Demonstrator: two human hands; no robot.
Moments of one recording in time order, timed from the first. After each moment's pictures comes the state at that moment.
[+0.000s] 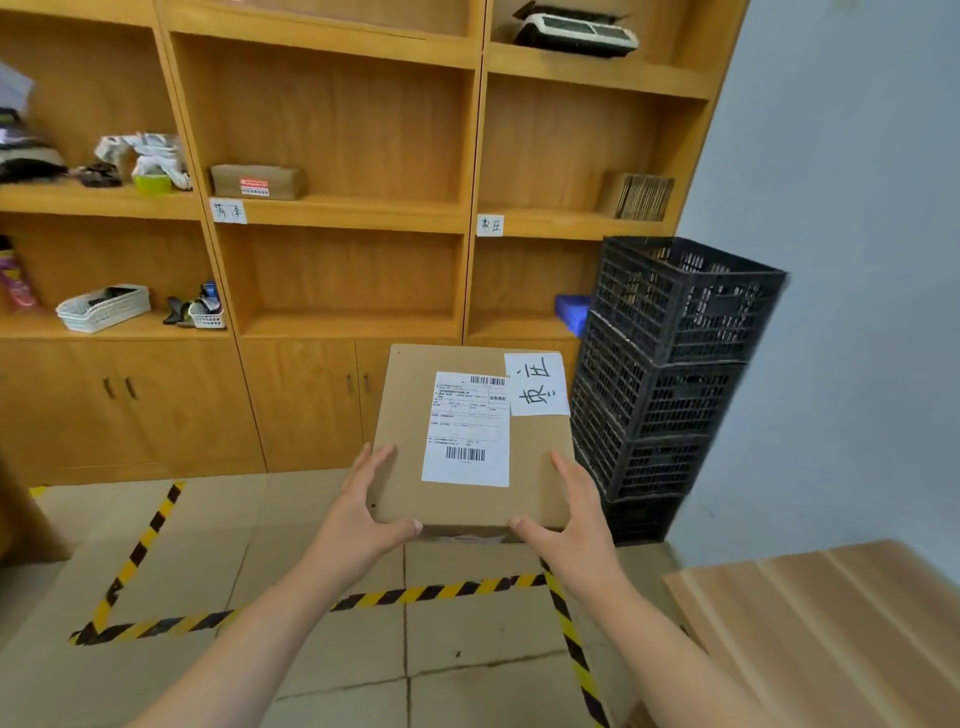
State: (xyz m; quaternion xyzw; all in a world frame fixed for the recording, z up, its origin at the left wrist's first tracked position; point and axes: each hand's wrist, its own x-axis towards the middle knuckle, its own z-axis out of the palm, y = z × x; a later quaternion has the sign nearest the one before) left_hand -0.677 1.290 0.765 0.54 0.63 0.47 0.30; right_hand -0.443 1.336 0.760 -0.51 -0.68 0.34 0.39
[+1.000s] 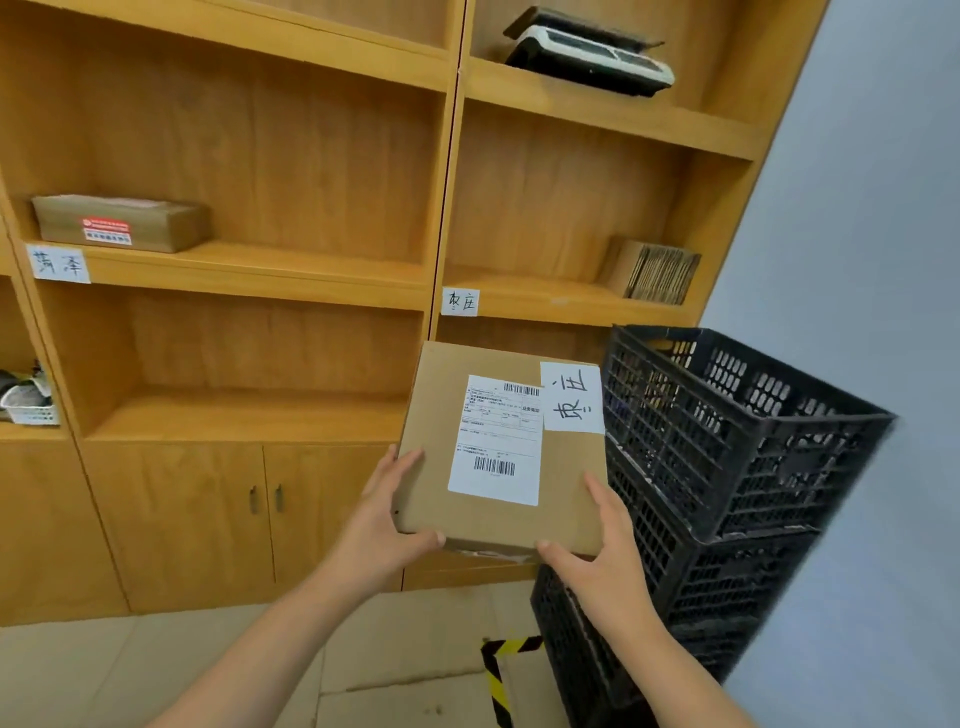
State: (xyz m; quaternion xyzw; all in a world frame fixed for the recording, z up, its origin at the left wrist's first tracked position) left_hand -0.696 1.816 0.802 0.60 0.57 0.49 0.27; right_hand -0.456 1.837 0.806 -0.51 -0.67 0.30 0.44
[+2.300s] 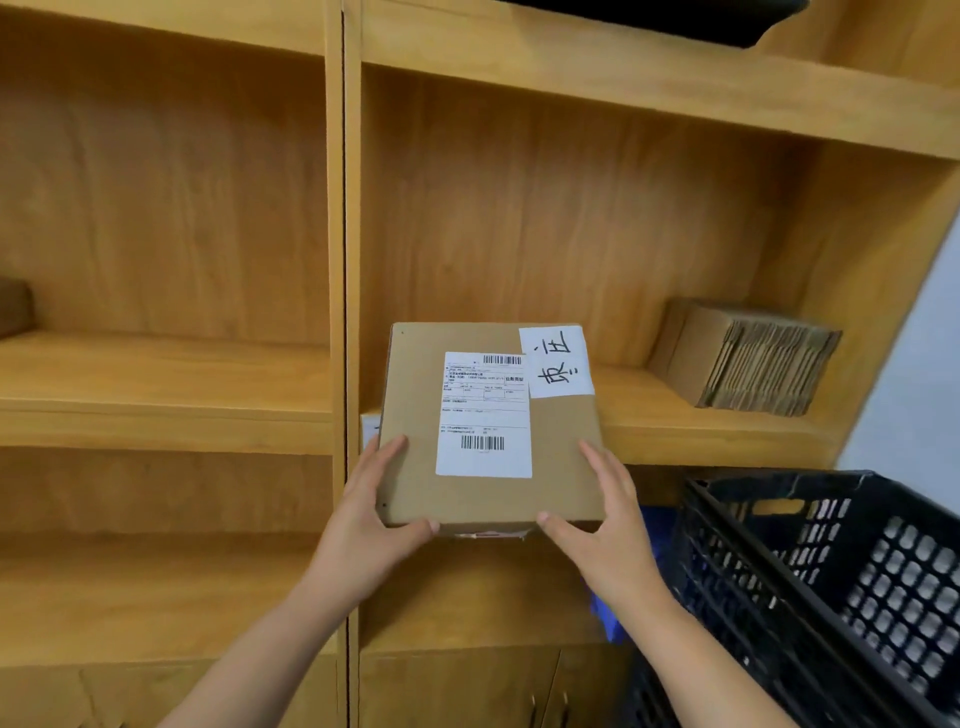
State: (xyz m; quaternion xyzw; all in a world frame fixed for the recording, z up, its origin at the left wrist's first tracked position) left_hand -0.703 2.355 0.855 0.57 0.60 0.54 0.18; right_hand -0.467 2.419 0.867 -0.45 -0.72 0.27 0.45
